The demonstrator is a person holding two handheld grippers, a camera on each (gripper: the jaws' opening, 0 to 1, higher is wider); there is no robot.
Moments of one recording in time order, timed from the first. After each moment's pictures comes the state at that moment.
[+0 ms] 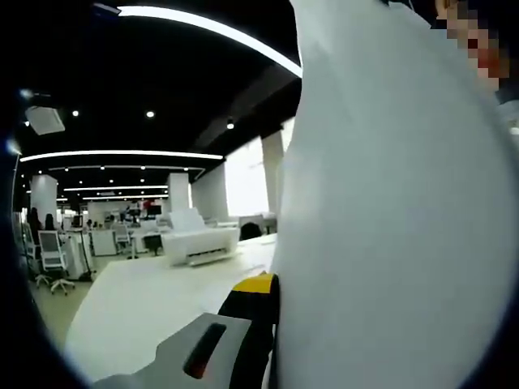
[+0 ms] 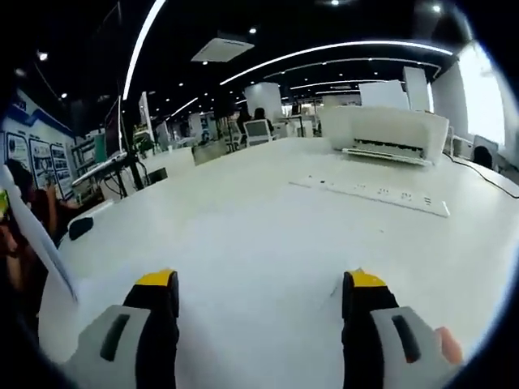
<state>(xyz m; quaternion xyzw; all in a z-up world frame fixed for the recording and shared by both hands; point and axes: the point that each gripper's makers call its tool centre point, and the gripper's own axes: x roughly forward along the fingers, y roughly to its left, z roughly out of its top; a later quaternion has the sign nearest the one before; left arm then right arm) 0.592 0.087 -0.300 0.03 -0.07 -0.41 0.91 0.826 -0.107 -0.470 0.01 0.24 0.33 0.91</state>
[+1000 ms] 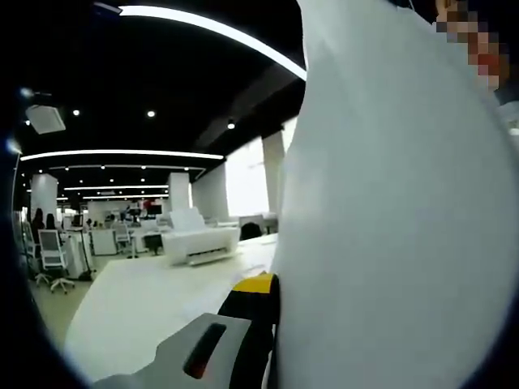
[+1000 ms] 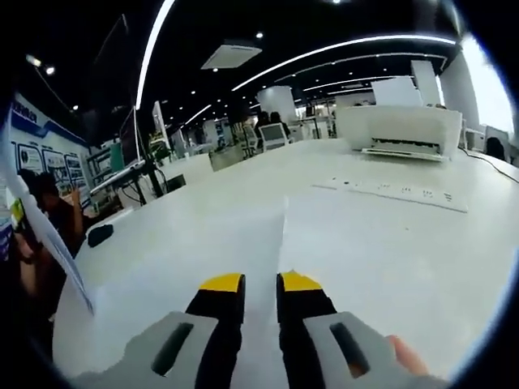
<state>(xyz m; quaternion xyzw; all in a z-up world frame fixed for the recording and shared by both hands) 0.592 0.088 -0.300 0.03 -0.07 -0.41 0.91 0.813 -0.086 -0.469 0.03 0.24 0.38 0.90</state>
